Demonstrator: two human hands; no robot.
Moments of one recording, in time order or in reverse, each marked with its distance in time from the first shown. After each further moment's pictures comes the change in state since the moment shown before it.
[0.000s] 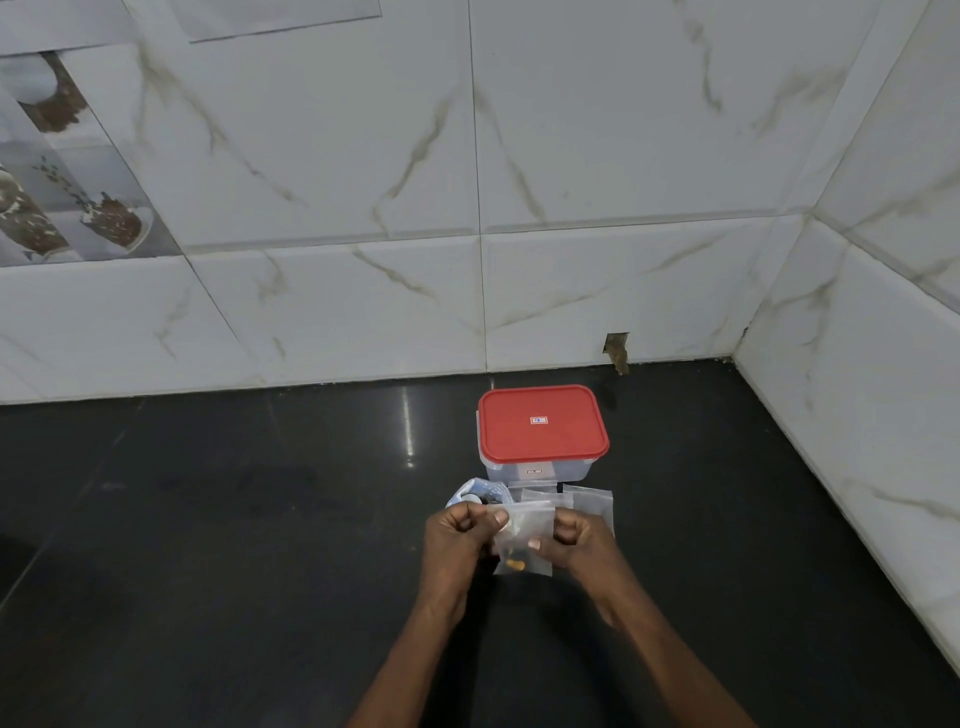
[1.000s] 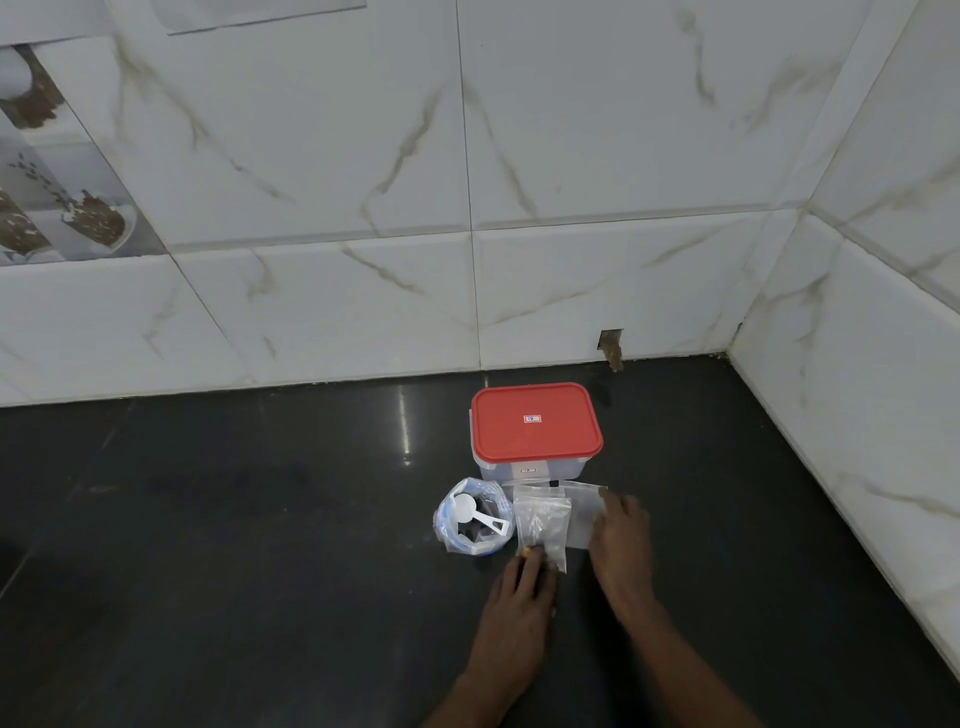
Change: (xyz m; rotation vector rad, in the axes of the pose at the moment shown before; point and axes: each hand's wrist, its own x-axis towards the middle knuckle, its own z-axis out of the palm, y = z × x) left_hand -0.020 -0.114 0.022 1.367 -0.393 0.588; right_hand 0.037 0.053 -0.052 -1.025 0.589 -0.064
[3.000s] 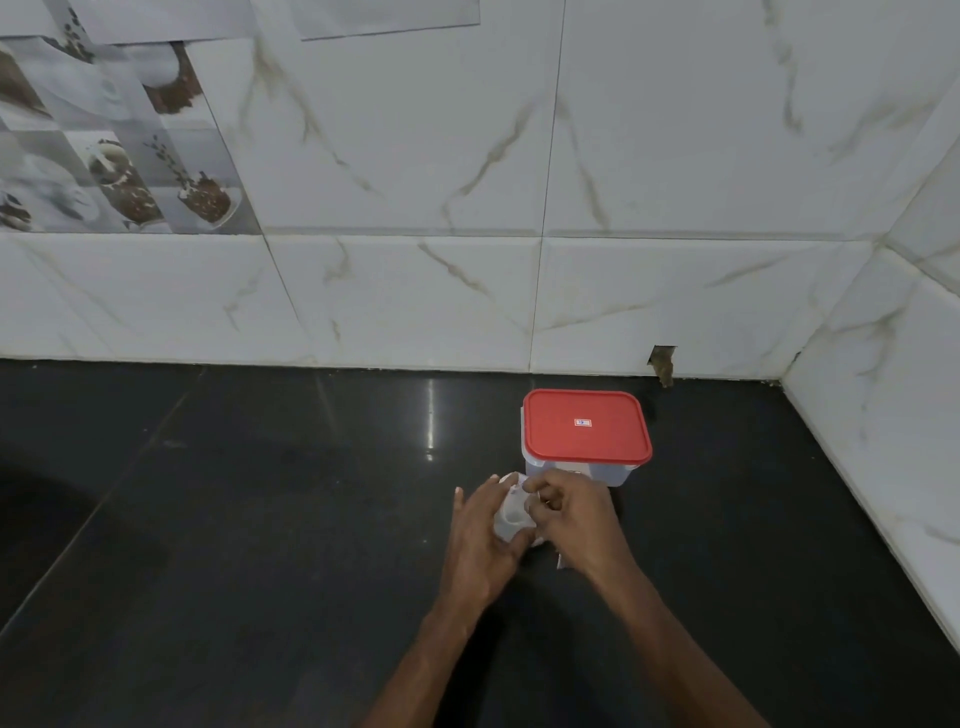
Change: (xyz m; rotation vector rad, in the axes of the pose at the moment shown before) left_hand -0.005 -0.034 -0.120 -0.509 0.453 -0.342; right_hand -0.044 -0.149 -0.059 0.395 -0.338 -0.204
